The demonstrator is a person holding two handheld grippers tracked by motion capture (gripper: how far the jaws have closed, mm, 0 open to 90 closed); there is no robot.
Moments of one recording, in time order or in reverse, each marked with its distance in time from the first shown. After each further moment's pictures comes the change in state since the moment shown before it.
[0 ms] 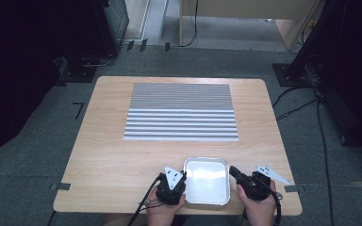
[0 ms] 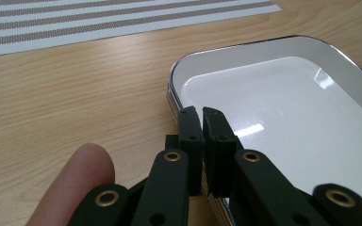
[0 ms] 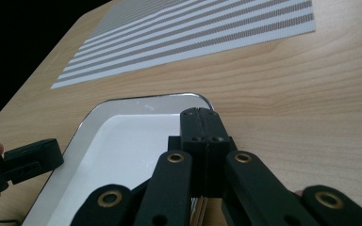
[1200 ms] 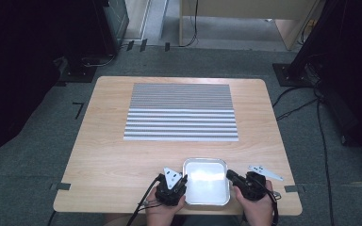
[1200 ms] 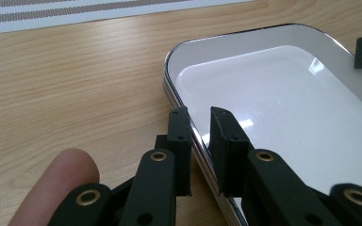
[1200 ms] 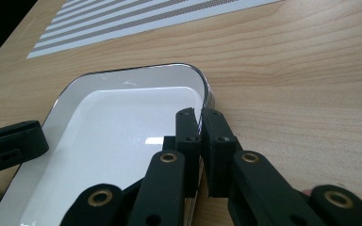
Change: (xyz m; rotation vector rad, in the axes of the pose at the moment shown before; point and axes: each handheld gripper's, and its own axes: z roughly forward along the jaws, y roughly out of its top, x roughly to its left) left arm 0.003 -0.005 0.001 0.035 -0.024 -0.011; right arm 0.004 -0.004 0.009 0.121 -0.053 -0.017
